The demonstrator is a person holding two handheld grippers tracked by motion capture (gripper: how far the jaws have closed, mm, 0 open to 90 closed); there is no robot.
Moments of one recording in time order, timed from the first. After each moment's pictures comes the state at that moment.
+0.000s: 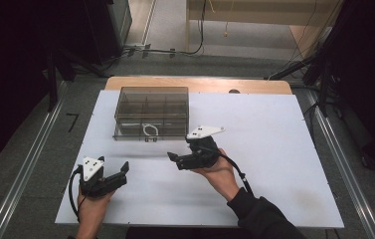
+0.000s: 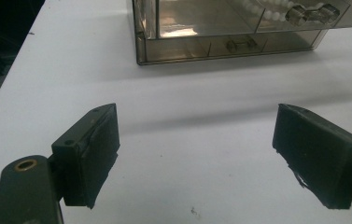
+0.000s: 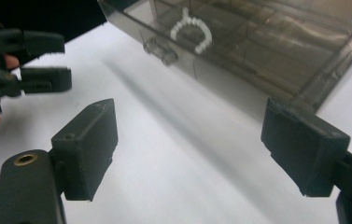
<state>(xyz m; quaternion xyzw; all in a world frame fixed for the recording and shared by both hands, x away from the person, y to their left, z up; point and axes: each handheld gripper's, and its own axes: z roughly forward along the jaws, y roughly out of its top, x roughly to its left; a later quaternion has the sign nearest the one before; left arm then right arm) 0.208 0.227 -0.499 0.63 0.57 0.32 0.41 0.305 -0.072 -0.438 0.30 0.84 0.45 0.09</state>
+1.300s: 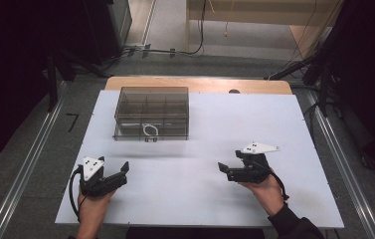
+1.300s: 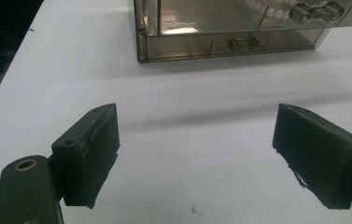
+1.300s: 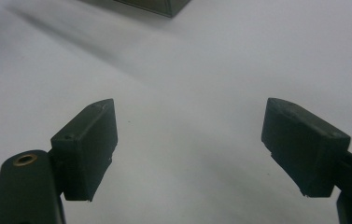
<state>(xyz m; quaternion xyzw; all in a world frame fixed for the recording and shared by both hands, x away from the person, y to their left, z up) 0.209 0.227 -0.500 0.63 0.58 0.32 0.41 0.290 -0.202 -0.474 0.40 0.81 0.41 0.13</state>
